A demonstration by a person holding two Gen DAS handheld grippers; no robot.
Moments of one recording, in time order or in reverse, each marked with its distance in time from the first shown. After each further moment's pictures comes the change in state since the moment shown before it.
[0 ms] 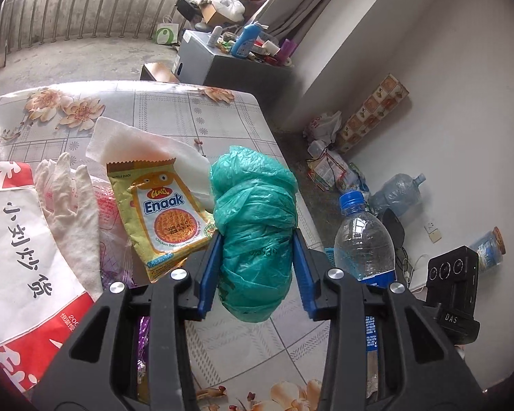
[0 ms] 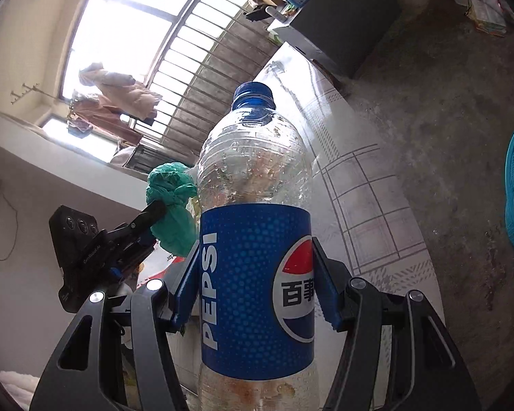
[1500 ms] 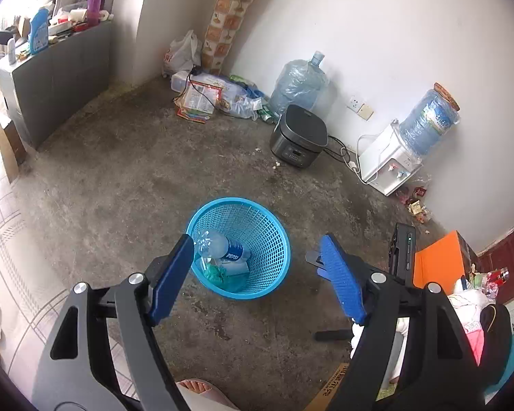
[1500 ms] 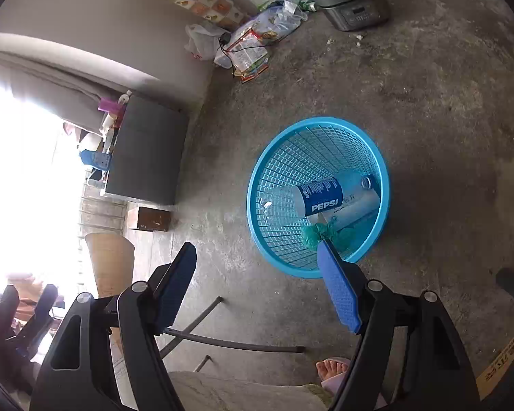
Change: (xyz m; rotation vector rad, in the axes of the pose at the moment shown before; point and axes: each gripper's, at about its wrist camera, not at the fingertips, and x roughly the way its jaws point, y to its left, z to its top) left arm 0.184 -0.256 -0.049 0.502 0.288 -0.297; right arm -0.184 -0.244 -0.030 0.526 -0.492 -0.466
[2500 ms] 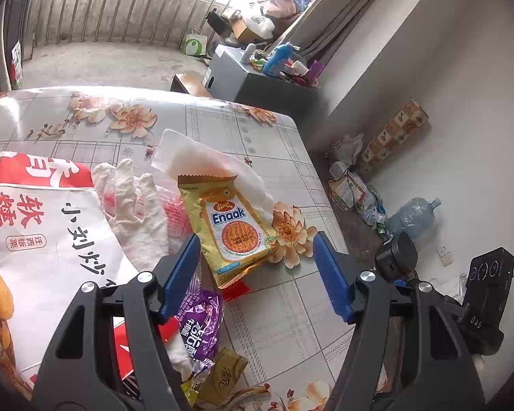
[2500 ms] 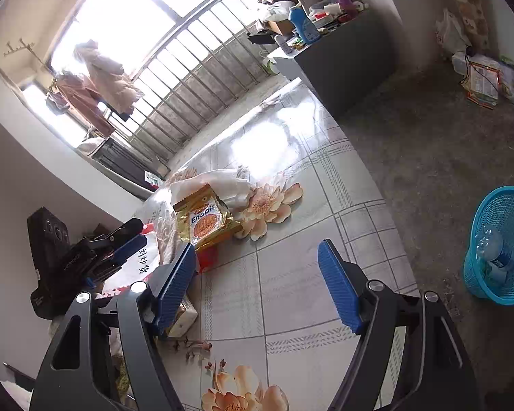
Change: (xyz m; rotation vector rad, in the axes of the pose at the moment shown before) left arm -0.267 0.206 -0.156 -0.615 -0.335 0.366; right arm -0.006 0.315 -0.193 -0.749 0.319 0.331
